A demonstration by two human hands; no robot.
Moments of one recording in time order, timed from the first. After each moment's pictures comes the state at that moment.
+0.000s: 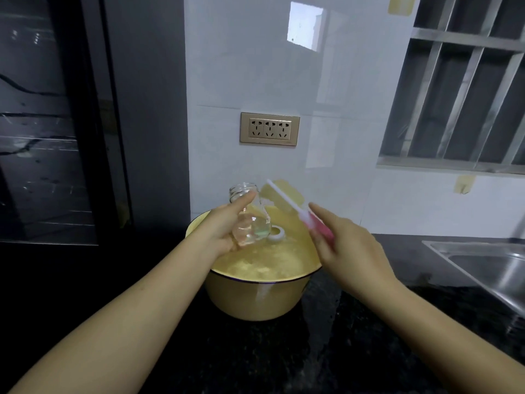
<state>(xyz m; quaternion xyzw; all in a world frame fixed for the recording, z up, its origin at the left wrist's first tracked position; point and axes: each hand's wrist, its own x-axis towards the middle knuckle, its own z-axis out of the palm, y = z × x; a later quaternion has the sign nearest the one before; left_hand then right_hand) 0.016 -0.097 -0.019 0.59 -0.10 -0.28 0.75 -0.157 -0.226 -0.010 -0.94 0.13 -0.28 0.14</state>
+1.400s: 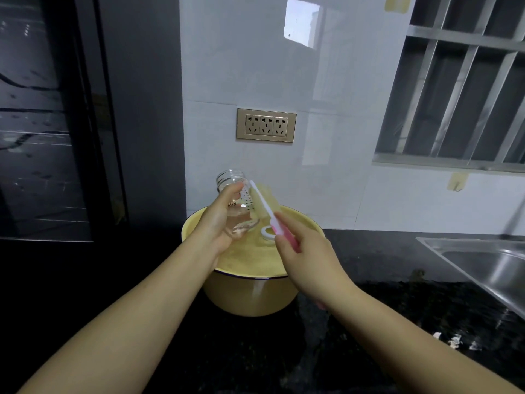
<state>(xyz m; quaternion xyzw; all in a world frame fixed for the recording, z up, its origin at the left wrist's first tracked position) 0.021 -0.104 -0.026 0.47 -0.13 -0.23 0.84 -0.136 -0.192 -0.030 -0.89 0.08 -0.26 0.36</state>
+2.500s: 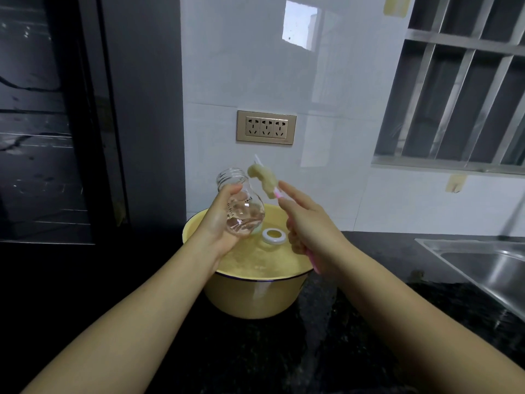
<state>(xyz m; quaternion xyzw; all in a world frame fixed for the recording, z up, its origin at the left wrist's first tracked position) 0.016 -0.100 -0.023 0.42 -0.17 -0.29 0.85 -0.109 -0.199 0.006 -0.74 0.12 -0.20 0.63</state>
